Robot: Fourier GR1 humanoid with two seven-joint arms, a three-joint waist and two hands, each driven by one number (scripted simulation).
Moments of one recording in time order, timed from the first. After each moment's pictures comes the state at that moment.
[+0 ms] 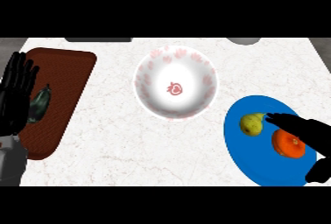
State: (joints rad) left arm -0.23 0.32 0.22 -1.51 0.16 0.02 -0.01; right arm -0.07 -0.57 -0.02 -1.44 0.98 0.51 -0.50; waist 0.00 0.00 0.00
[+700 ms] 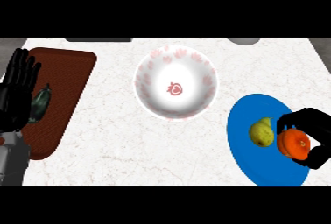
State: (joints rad) left arm -0.26 0.30 0.22 -1.50 0.13 0.02 0.00; right arm -0.19 -0.54 -0.07 -1.26 1.02 0.35 -0.68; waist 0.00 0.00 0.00
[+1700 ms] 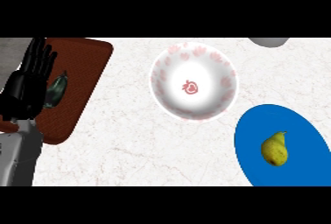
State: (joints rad) left arm -0.35 0.28 0.18 -1.46 0.13 0.00 -0.02; right arm -0.84 -0.83 -0.23 -0.53 1.09 0.21 -0.85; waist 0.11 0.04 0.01
